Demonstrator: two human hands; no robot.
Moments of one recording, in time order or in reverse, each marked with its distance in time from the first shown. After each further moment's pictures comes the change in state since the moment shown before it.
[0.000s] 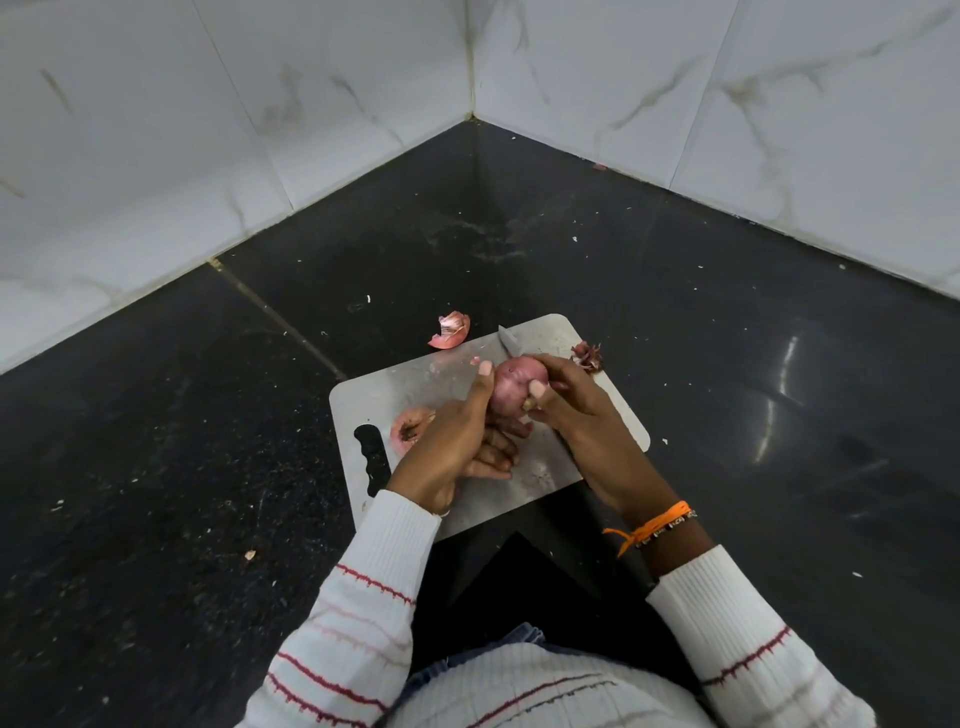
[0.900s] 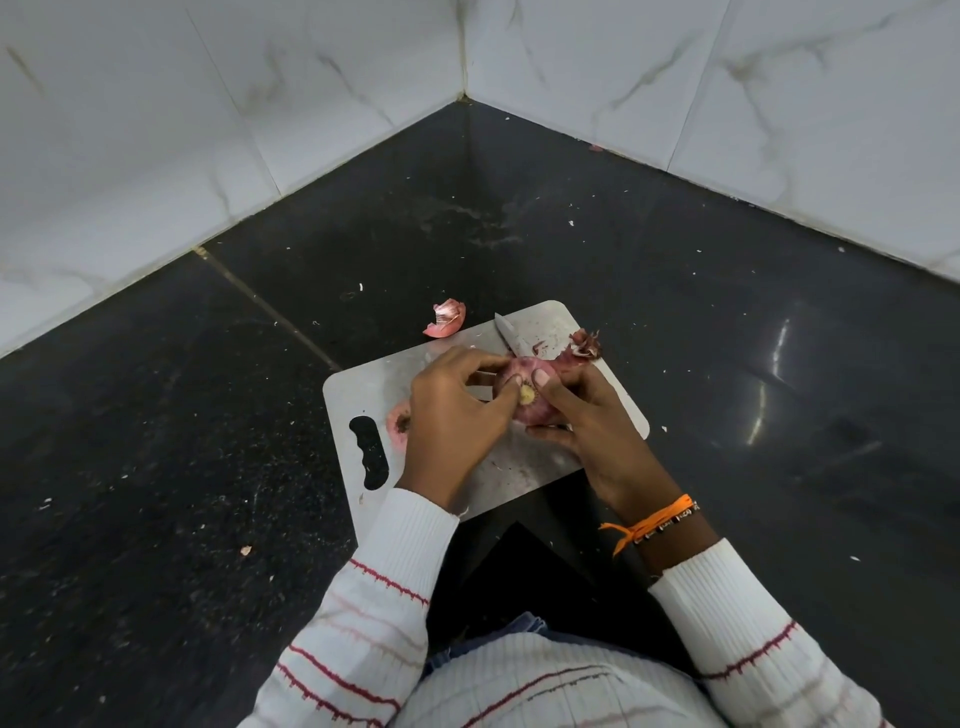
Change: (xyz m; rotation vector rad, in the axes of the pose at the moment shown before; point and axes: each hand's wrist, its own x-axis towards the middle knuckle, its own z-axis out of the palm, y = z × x) left_hand 0.012 -0.009 0.001 0.410 0.431 0.780; right_hand -0.007 -0.008 0.003 0.310 0.142 0.320
